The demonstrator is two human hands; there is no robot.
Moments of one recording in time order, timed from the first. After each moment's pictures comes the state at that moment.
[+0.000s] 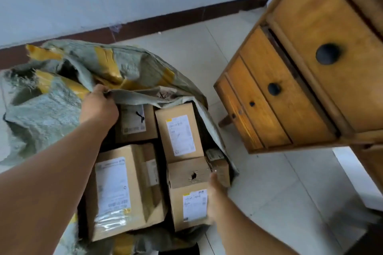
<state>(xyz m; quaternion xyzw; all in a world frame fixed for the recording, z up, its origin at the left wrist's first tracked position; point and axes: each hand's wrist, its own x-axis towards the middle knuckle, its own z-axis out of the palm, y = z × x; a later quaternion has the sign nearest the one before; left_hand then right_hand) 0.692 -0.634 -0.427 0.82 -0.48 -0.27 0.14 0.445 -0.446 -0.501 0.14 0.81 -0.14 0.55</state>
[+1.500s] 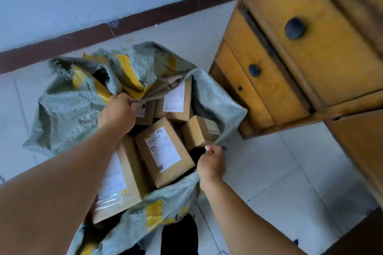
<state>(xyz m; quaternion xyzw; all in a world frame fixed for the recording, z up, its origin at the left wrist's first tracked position) 0.613 -0.573 -0.405 0.78 -0.58 -0.22 0.00 0.430 -0.450 -0.419 -0.12 0.86 -0.25 0.43</state>
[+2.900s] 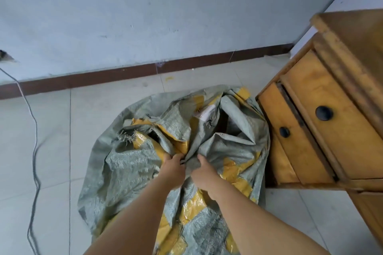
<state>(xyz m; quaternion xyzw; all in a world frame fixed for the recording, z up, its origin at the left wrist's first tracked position) 0.626 -0.530 -0.380 0.71 -0.52 -0.47 -0.02 0.514 -0.529 -0.355 -0.40 0.72 0.01 0.57</state>
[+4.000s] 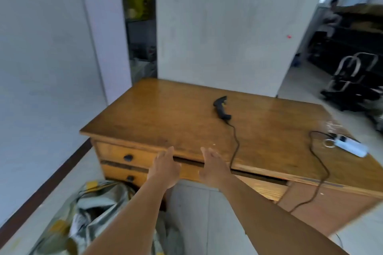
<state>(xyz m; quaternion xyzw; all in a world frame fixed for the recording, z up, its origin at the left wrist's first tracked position) 0.401 -0.413 -0.013 0.31 -0.90 -0.29 0.00 0.328 -0.282 0.003 -0.26 0.94 -0.14 0.17</state>
